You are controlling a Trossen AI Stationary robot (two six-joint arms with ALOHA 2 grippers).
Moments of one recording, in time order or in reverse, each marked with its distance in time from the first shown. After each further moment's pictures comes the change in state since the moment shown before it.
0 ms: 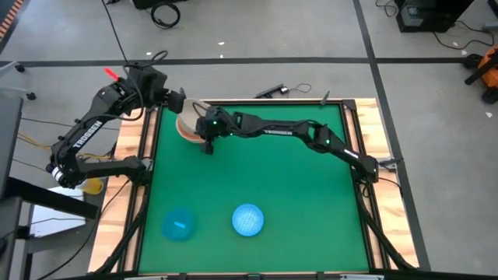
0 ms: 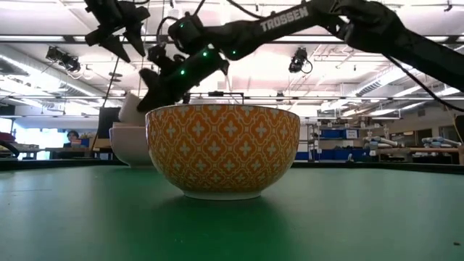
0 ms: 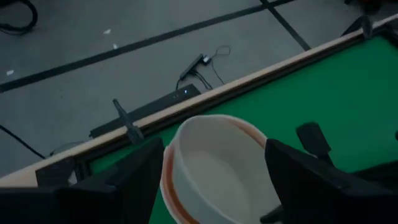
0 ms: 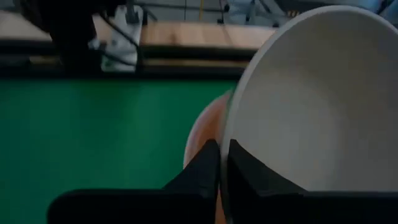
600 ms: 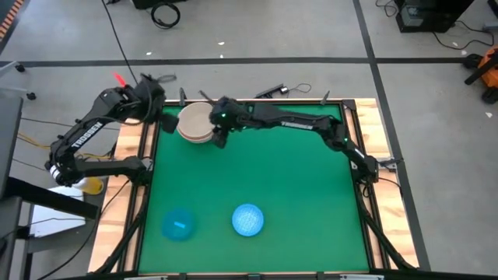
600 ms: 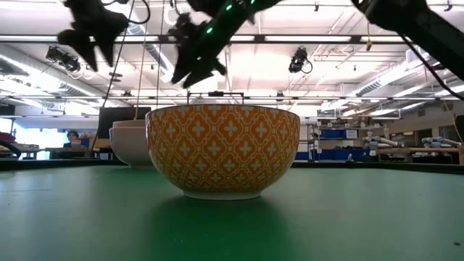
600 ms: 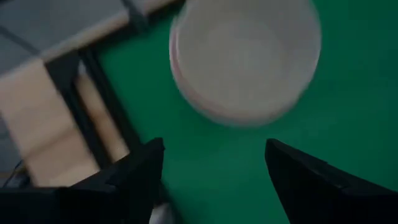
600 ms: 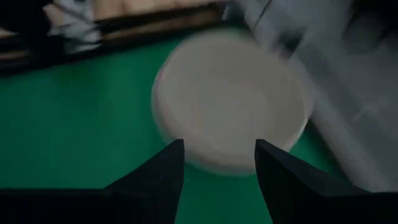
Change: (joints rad) left arm -0.102 -0.003 0.000 -0.421 -0.006 -0.082; right arm 0.015 -0.230 0.004 -0.494 0.127 0.302
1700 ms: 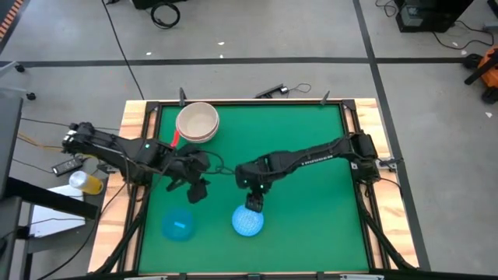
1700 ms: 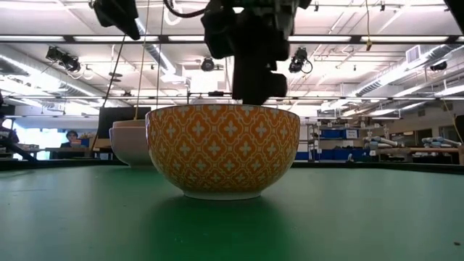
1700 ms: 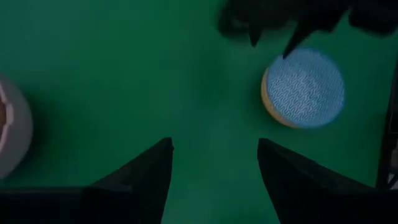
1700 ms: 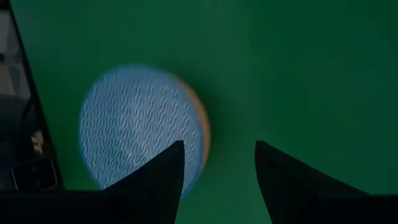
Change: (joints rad) left arm -1.018 0.242 -0.002 0.354 -0.099 -0.279; right arm 0.342 -0.255 -0.632 -0.046 -0.347 0.341
